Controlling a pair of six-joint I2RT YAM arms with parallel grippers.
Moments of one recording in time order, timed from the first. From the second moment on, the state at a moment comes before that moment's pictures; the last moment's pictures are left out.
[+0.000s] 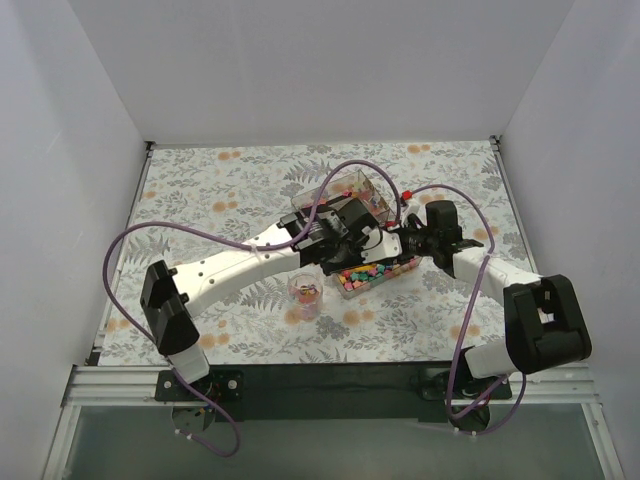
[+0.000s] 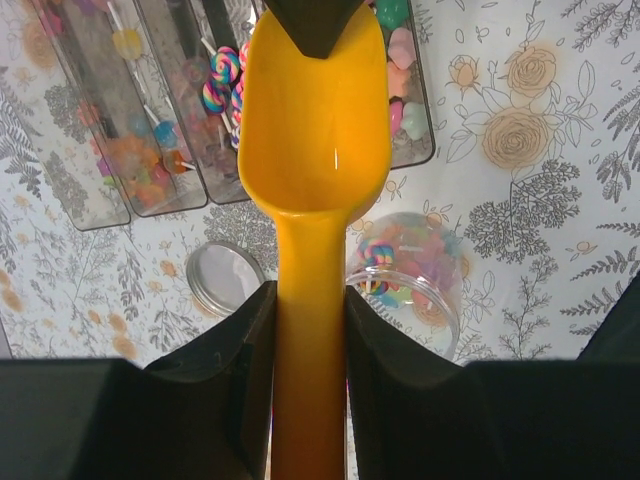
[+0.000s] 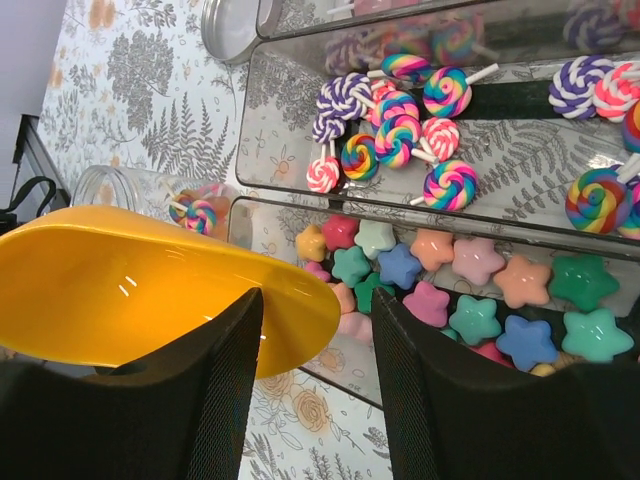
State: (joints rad) left arm -1.07 1.73 1.68 -1.00 -0.18 0.44; right arm 0.29 1.41 0.69 0.03 -0.75 0.28
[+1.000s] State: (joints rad) left arm -1.03 1.96 1.89 -1.27 -0.18 0.54; right arm 0.29 1.34 0.81 -0.24 0.00 0.09
